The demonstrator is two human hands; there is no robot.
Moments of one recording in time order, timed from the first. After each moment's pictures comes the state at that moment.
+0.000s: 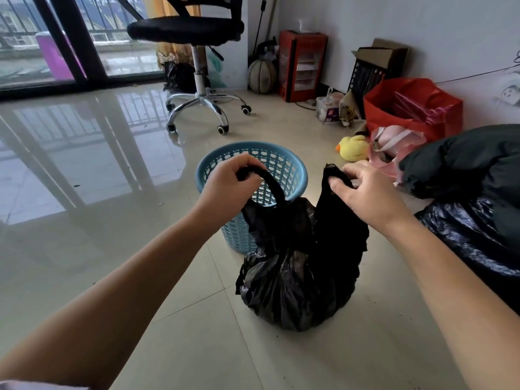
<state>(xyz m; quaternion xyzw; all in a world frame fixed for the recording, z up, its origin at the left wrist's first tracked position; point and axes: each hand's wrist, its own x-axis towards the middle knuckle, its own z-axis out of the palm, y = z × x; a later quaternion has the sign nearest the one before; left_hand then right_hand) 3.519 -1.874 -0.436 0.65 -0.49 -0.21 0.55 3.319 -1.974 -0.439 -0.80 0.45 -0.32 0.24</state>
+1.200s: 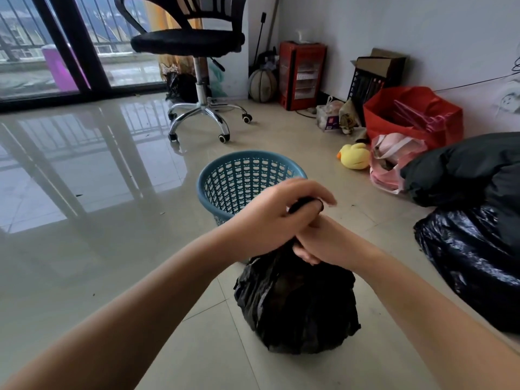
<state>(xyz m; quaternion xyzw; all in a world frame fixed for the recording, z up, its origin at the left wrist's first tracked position) 3.478 -1.861 -0.412 0.51 -0.74 -0.20 0.40 3.354 -1.910 -0.428 -0.84 0.31 -0.09 0.43</state>
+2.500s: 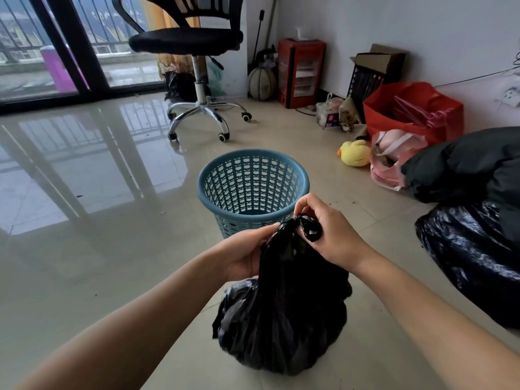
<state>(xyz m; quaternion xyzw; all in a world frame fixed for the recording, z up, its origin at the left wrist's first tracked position) 3.511 -1.875 -0.502 0.47 -0.20 -0.74 0.43 3.346 -1.947 -0.482 -0.85 0.29 -0.27 0.33</state>
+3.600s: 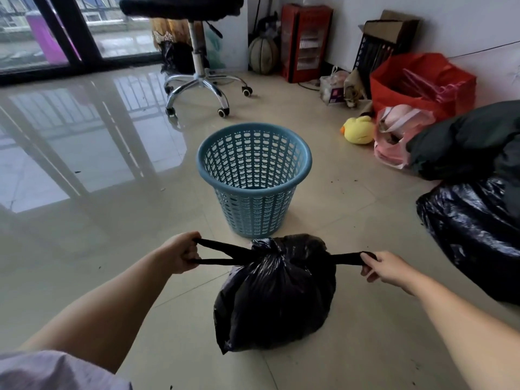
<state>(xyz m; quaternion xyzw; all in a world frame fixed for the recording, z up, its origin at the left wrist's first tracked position) 3.614 -1.831 -0.605 0.68 0.02 -0.56 0.48 3.221 -1.990 -0.621 -0.68 0.61 0.00 0.42</state>
